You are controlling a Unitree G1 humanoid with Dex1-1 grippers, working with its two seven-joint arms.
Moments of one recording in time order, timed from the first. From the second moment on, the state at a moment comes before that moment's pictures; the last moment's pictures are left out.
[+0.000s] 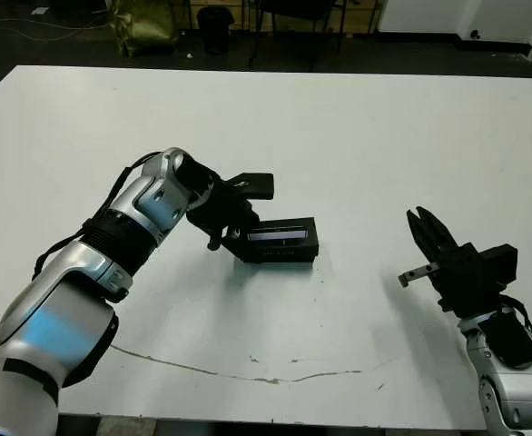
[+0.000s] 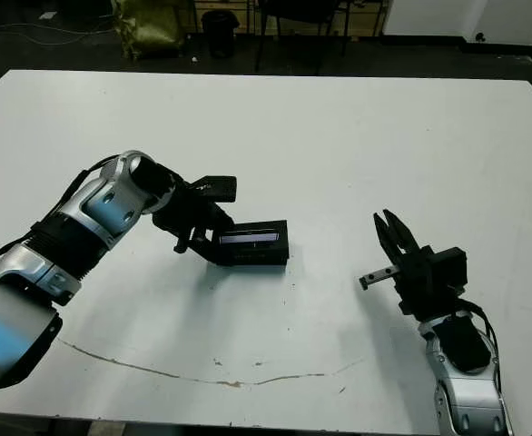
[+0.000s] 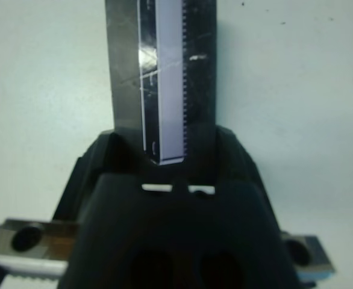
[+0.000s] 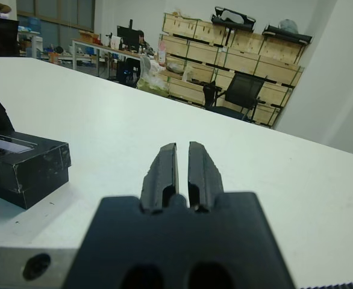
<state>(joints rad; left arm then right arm) -0.95 0.37 -0.58 0.60 0.16 0.32 -1.35 0.07 -0.35 -0.10 -0.07 0.14 -0.20 0.35</state>
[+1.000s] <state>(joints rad) -0.98 0.34 -0.58 0.70 0.21 0.27 -1.35 0.08 -0.35 -0.10 -0.07 0.15 -0.19 0.36</state>
